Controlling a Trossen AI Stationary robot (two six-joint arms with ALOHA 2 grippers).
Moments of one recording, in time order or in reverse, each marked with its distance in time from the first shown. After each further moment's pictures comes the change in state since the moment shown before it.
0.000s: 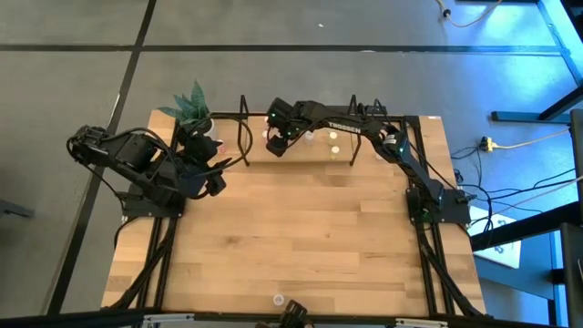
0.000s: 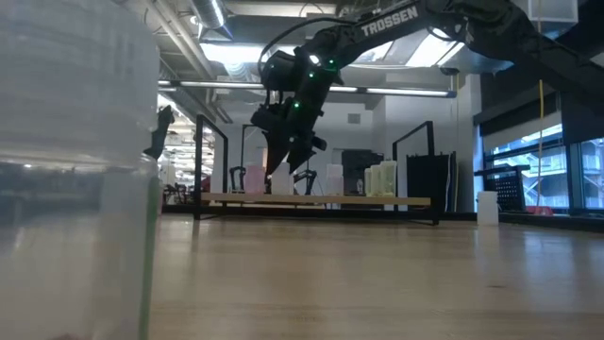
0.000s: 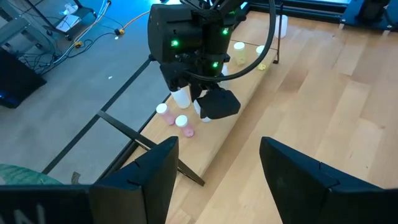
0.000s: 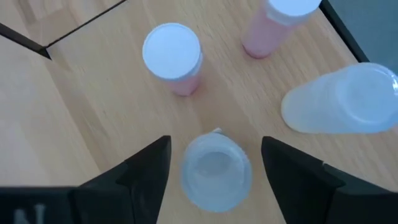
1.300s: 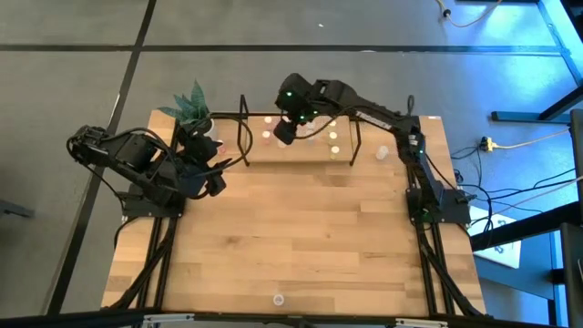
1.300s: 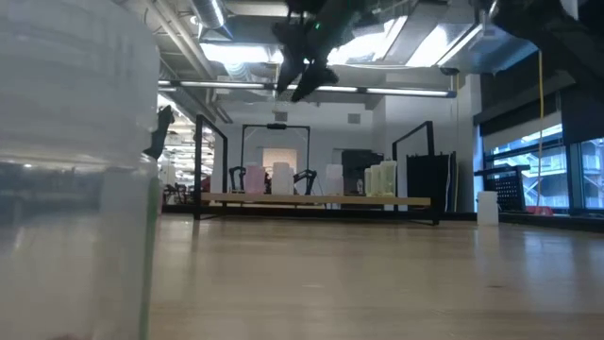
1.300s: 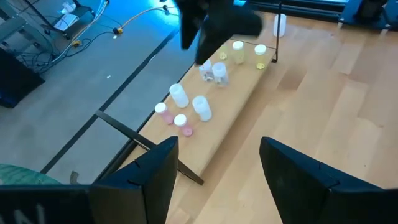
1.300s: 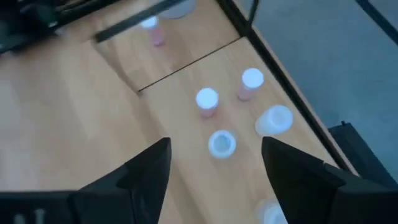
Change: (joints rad) left arm 0.000 0.000 0.000 0.000 0.007 0.000; right arm 0.034 -0.191 0.197 -0.224 -0.021 -0.030
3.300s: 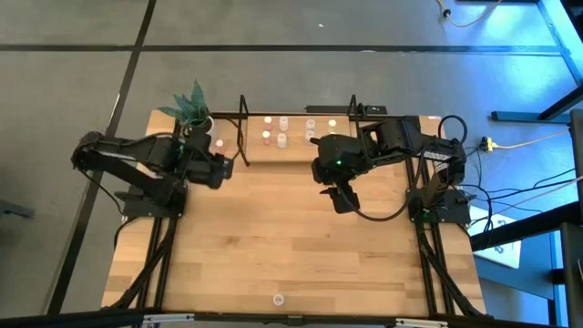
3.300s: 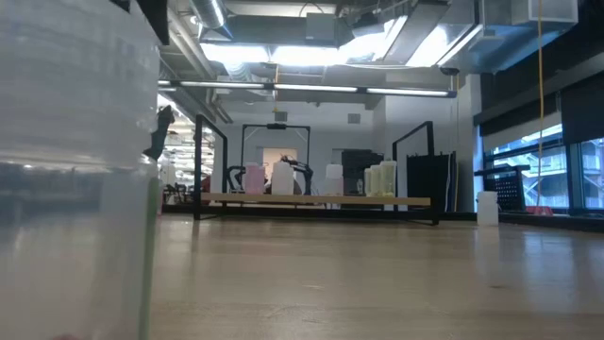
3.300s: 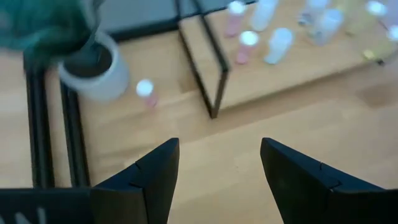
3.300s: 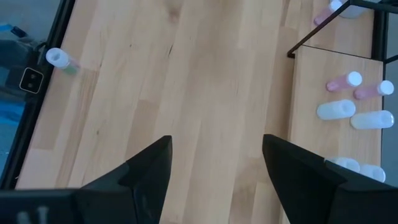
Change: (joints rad) left arm 0.197 -0.005 -0.224 -0.126 0.181 -0.764; right arm 0.477 -0.313 -0.002 -0.416 0.015 -0.237
